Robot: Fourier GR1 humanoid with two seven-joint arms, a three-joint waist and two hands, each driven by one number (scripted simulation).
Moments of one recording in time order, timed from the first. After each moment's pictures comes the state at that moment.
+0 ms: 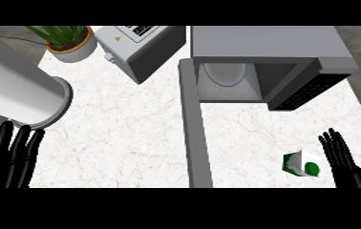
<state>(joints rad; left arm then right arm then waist) 0.41 0.01 -0.16 -2.41 -0.03 -0.01 0.08 0.09 -0.24 -0.35 -1.02 0.02 0.41 -0.75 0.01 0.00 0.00</state>
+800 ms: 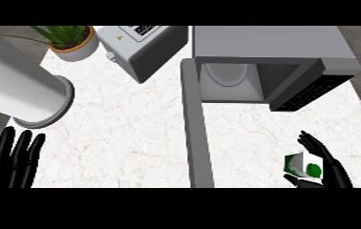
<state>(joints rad) 0.45 0.01 -0.18 -2.40 -0.04 -0.01 0.03 -0.12 -0.31 -0.29 -0.52 0.11 0.29 -0.96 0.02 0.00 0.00</state>
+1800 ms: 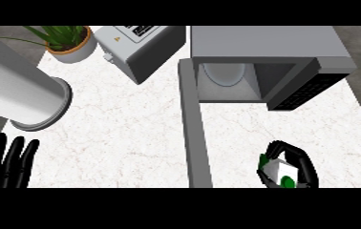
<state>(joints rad) 0.50 0.02 -0.18 -2.43 -0.01 0.00 0.03 -0.08 -0.16 -0.12 -0.75 0.08 0.26 -0.99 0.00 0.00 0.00</state>
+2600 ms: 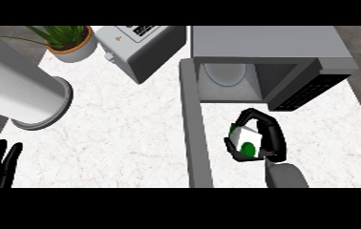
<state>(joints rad) 0.52 0.04 -0.06 -2.43 0.09 -0.05 0.03 -0.15 -0.01 0.01 -1.12 0.07 0.01 -0.71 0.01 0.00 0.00</state>
